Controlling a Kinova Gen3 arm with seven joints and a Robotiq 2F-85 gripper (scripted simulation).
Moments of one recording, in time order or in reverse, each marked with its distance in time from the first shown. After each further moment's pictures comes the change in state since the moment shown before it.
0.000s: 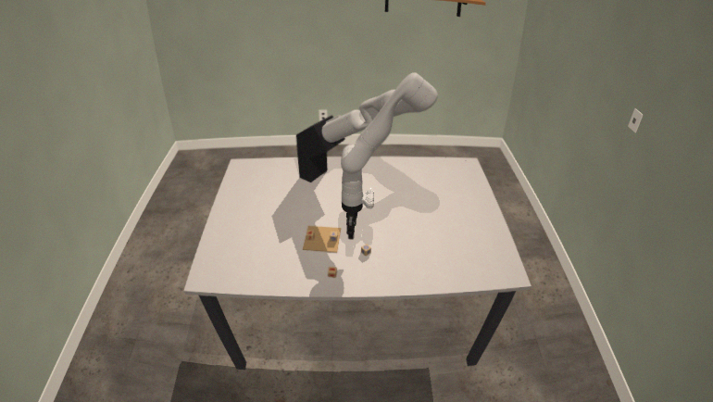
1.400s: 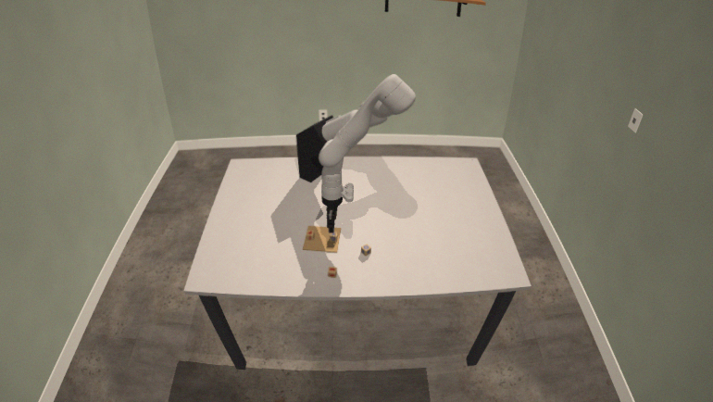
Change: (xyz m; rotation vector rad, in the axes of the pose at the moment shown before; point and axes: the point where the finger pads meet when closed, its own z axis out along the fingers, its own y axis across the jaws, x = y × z) arm -0.077 -0.023 -0.004 0.001 -0.019 -0.030
